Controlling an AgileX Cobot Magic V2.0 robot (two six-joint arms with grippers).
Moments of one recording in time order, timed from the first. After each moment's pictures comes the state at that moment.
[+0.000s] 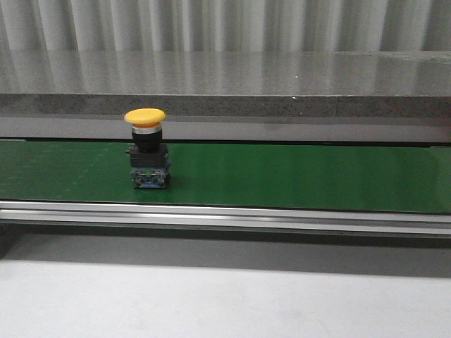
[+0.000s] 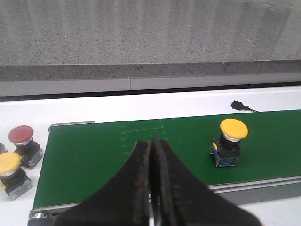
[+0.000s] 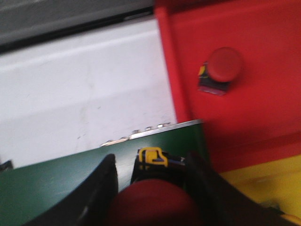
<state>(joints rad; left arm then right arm) -0.19 0.42 -0.57 -0.17 0.53 0.13 -0.39 1.46 -1.25 0.13 0.77 -0.02</state>
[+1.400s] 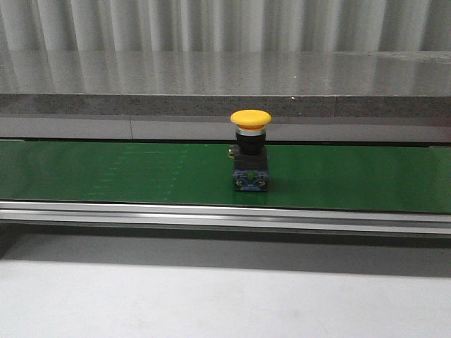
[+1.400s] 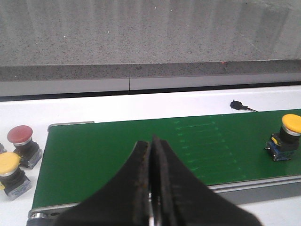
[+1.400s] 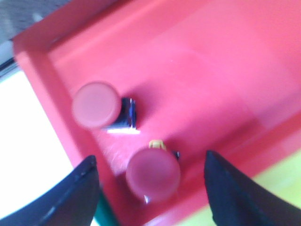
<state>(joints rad) -0.19 0.42 -0.57 -0.17 0.53 0.13 -0.55 1.63 -1.14 0.14 0.46 0.05</state>
